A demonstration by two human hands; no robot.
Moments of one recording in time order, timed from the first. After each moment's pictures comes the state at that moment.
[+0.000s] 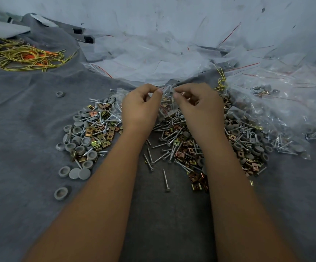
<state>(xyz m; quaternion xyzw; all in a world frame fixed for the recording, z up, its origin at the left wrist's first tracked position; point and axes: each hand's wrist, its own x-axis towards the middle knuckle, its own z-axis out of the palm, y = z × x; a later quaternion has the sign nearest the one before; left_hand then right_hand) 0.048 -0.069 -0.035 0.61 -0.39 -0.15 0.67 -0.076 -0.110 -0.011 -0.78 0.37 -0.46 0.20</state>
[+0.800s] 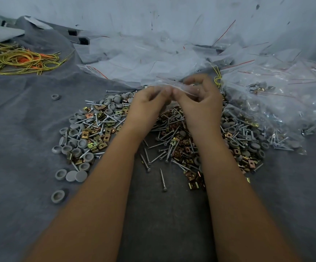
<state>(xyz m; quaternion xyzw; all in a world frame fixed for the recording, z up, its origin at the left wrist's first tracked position) 0.039 -0.062 -0.022 0.53 -0.47 -0.30 0.63 -0.076 -0.104 -0.007 -0.65 0.32 -0.56 0.40</state>
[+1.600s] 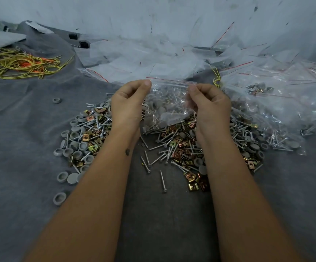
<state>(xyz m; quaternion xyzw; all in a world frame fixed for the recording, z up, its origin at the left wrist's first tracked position) 0.053 -0.065 -0.020 0.48 -0.29 -0.27 0.78 -0.085 -0.115 -0.007 -0.52 0.33 -0.58 0.53</state>
